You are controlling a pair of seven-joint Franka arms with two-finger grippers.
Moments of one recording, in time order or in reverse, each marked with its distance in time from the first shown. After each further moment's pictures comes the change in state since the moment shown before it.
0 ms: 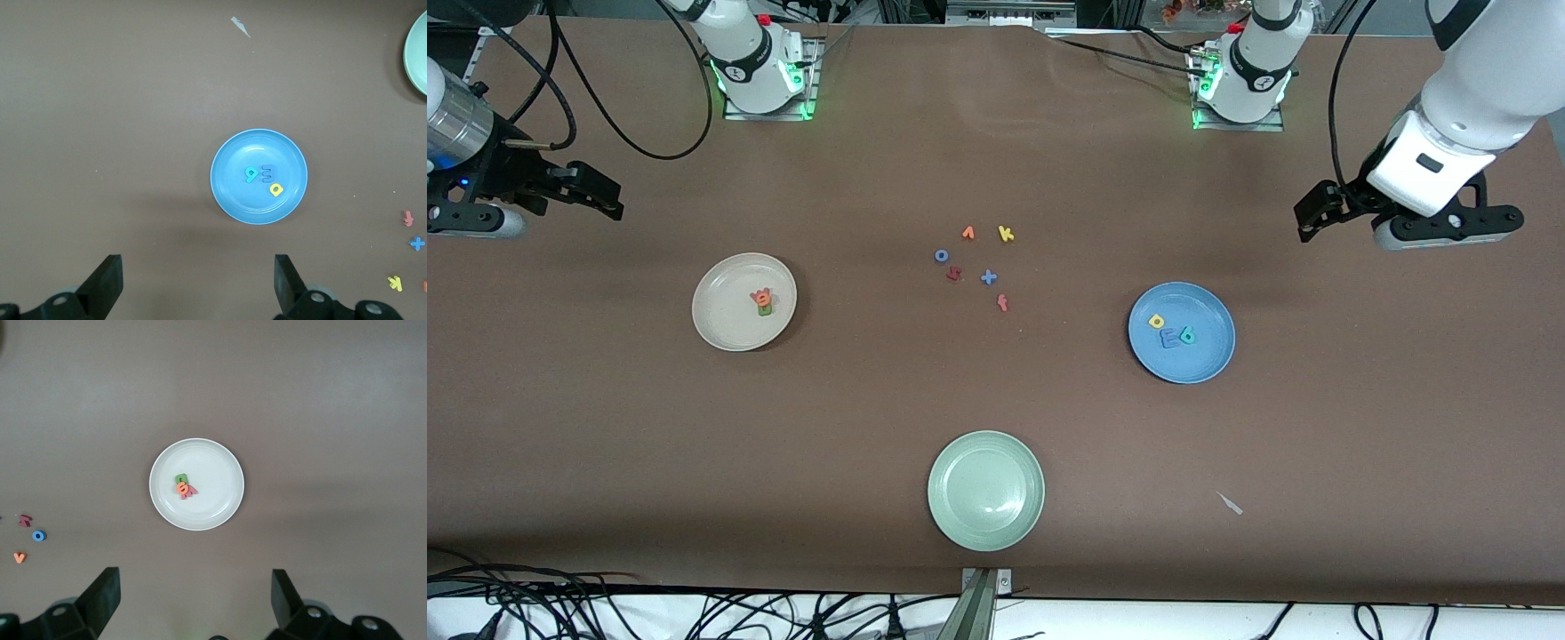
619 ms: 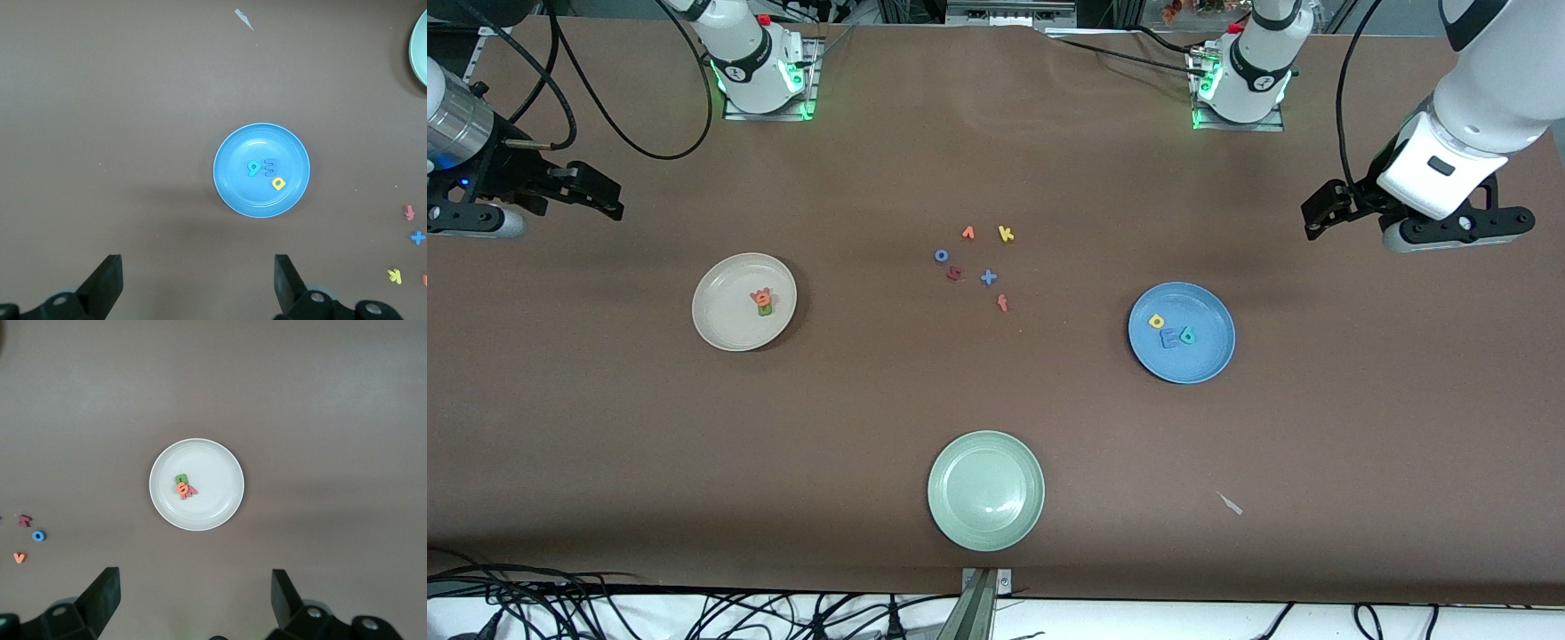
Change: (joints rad) left arm -0.006 0.024 0.001 0.042 0.000 -0.044 0.002; right arm 0.000 0.000 0.000 0.000 0.000 0.001 0.000
